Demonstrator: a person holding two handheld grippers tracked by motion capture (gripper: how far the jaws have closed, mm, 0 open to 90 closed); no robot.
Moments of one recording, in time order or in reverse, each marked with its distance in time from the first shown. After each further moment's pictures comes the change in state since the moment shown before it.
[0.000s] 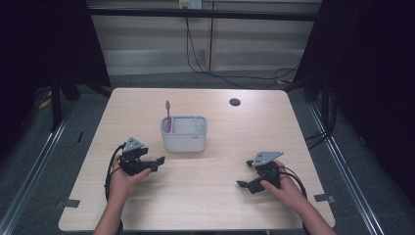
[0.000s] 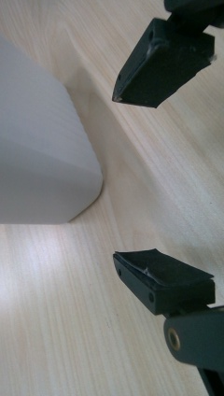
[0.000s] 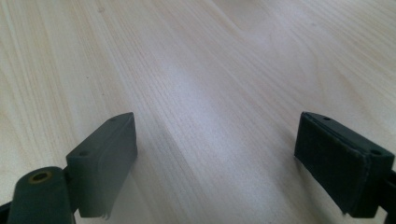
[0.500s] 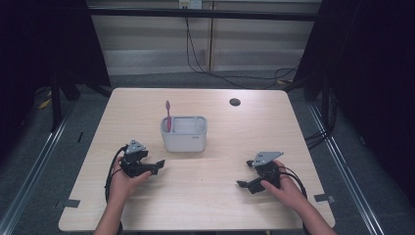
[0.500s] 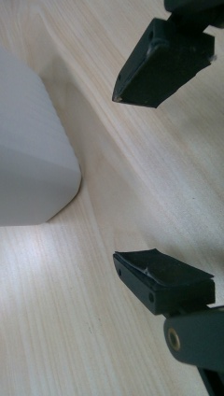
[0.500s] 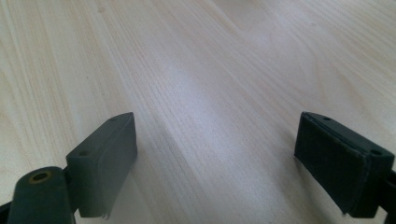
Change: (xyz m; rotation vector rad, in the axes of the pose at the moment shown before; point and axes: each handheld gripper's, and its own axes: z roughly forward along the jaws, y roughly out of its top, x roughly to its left) left arm 0.000 -0.007 0.004 0.058 0.009 0.035; right arm 0.000 0.000 0.000 0.000 0.000 0.000
